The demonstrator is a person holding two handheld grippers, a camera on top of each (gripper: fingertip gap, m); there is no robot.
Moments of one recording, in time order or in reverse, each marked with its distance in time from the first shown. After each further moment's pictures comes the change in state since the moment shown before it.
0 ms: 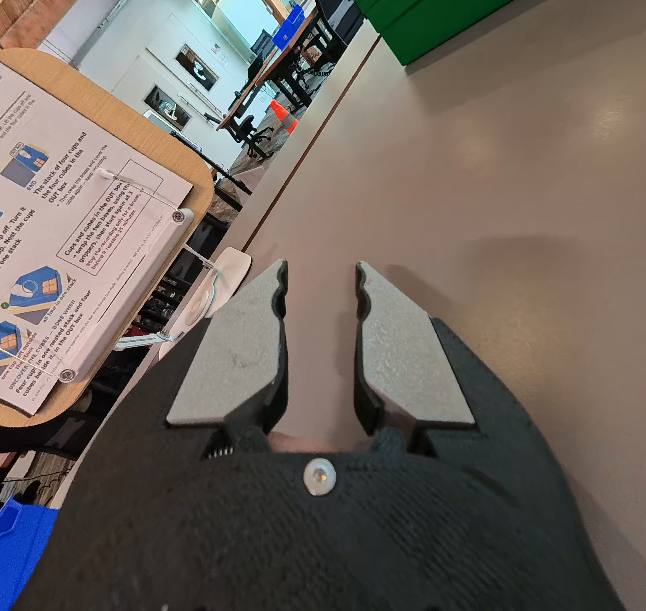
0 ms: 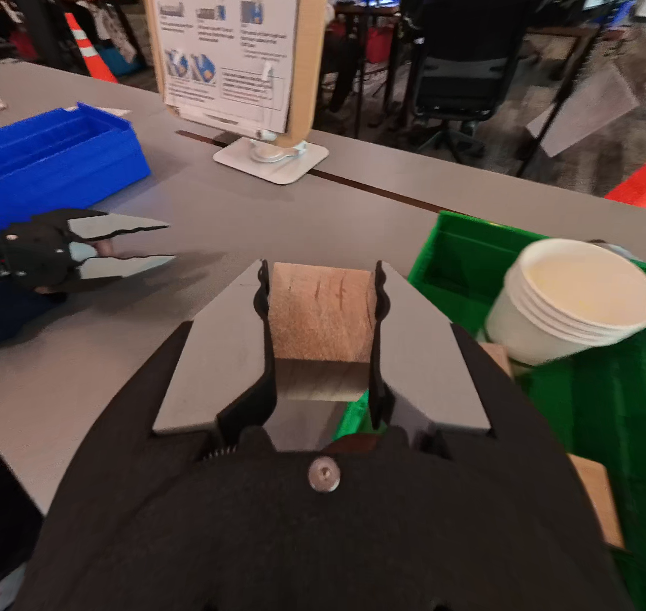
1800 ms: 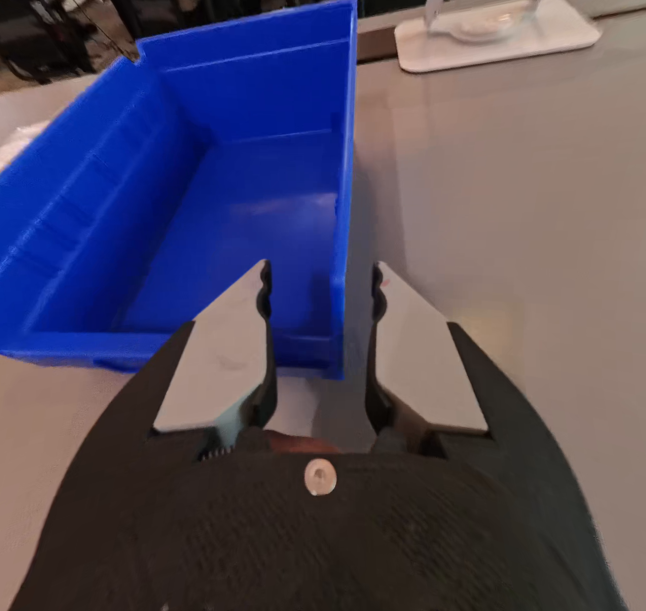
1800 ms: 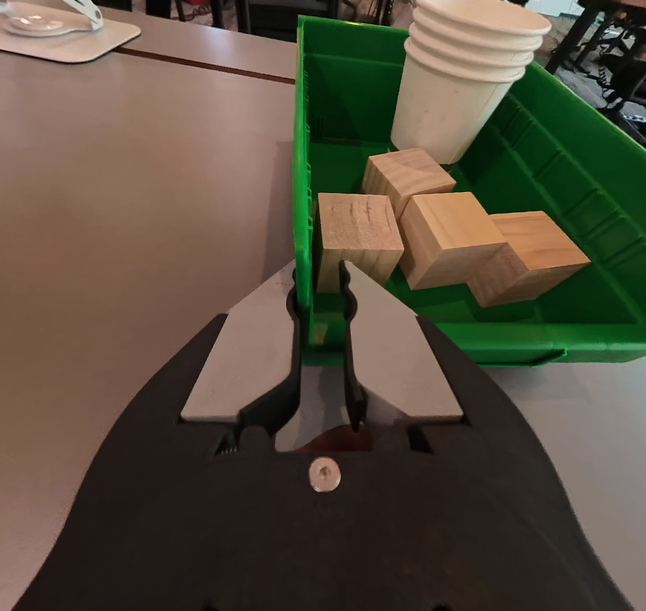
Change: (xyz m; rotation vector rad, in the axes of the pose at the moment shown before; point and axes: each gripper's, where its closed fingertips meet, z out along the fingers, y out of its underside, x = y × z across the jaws) left arm -0.113 0.188 -0.231 -0.523 -0.542 -0.784; right arm 0.073 0.152 -0.016 -0.078 0.479 0.015
